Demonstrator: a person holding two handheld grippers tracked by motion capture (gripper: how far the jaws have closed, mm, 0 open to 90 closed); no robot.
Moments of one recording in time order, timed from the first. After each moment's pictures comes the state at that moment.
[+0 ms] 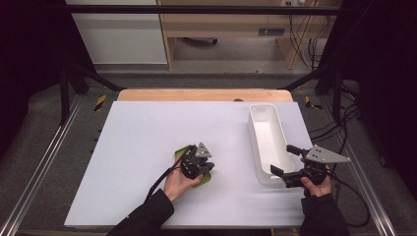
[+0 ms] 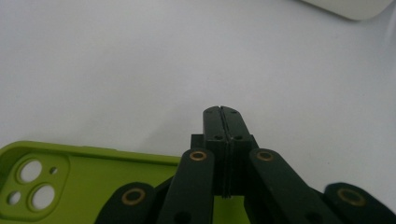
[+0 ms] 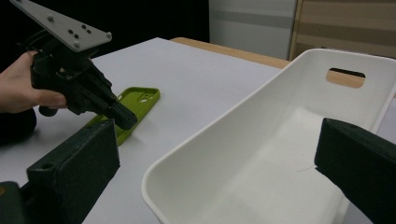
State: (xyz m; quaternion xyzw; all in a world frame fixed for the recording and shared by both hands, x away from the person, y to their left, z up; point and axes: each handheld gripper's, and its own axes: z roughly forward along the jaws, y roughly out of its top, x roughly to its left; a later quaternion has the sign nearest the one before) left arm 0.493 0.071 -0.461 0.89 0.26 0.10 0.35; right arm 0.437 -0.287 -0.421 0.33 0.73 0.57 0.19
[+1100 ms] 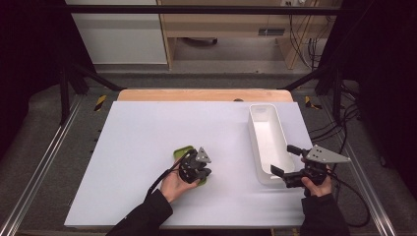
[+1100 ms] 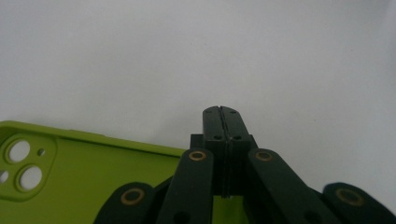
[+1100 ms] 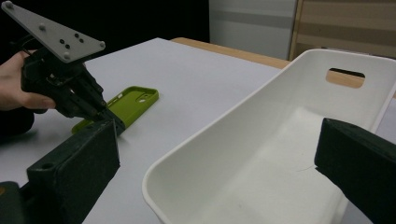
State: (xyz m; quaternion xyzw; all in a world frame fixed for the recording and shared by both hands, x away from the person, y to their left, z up) left arm 0.483 0.077 -0.460 0.92 0.23 0.09 0.31; right arm 0.436 -0.288 -0.420 0.33 0.73 0.57 0.19
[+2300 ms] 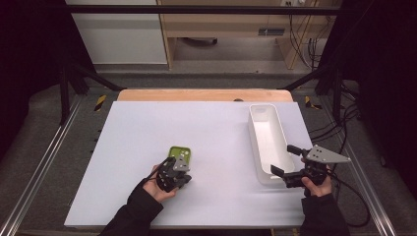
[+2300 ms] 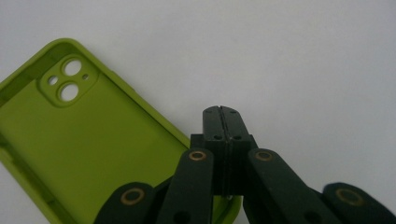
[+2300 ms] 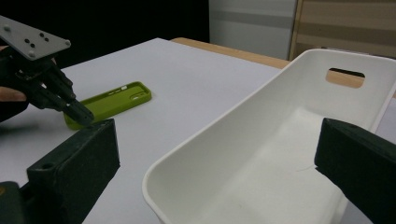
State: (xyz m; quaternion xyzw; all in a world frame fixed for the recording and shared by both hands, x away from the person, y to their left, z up) left arm 0.457 0.137 -0.458 0.92 0.24 0.11 0.29; right arm 0.436 -0.288 -0.420 0.33 0.73 0.57 0.19
